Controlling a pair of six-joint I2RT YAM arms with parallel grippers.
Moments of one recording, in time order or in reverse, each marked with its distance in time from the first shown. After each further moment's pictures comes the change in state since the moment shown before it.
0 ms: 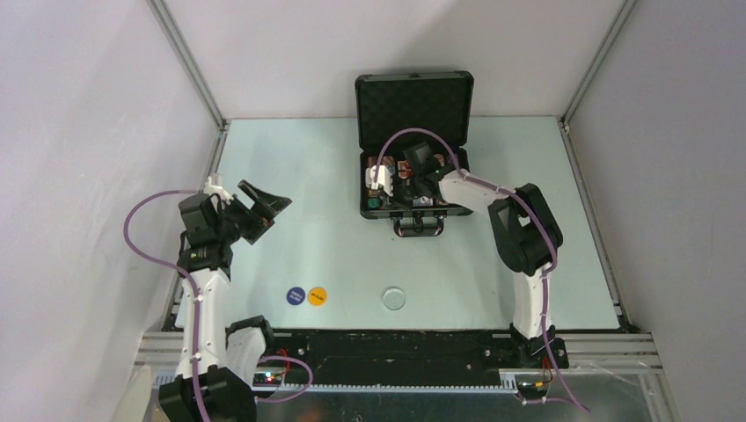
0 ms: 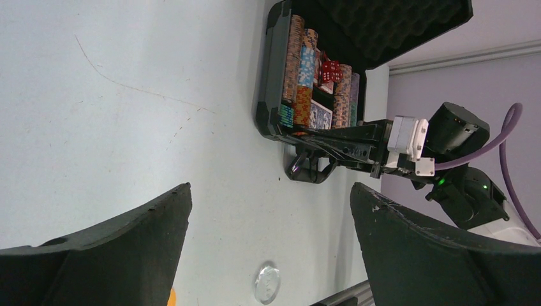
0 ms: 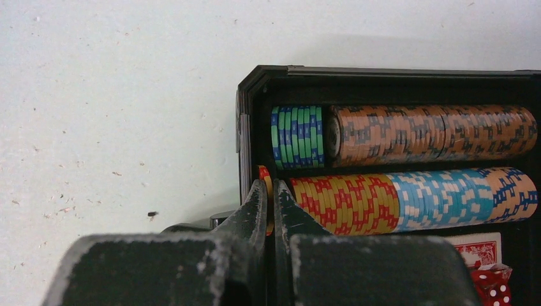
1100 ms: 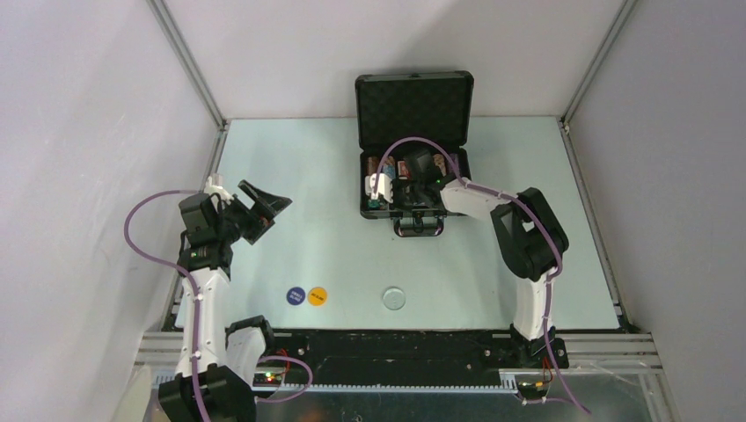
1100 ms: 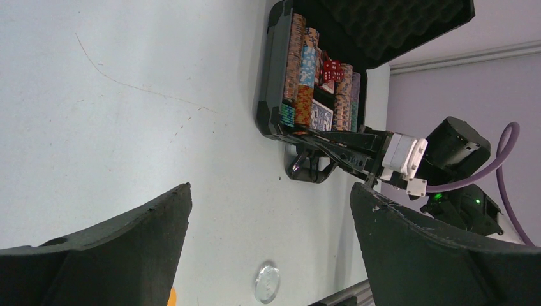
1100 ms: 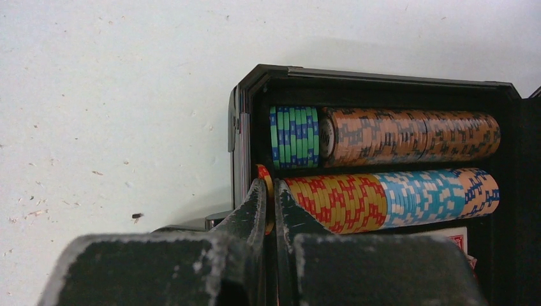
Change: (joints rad) left arm 0.000 0.007 0.000 0.000 0.000 0.000; right arm 0.019 -0.054 -0.109 0.134 0.074 -0.050
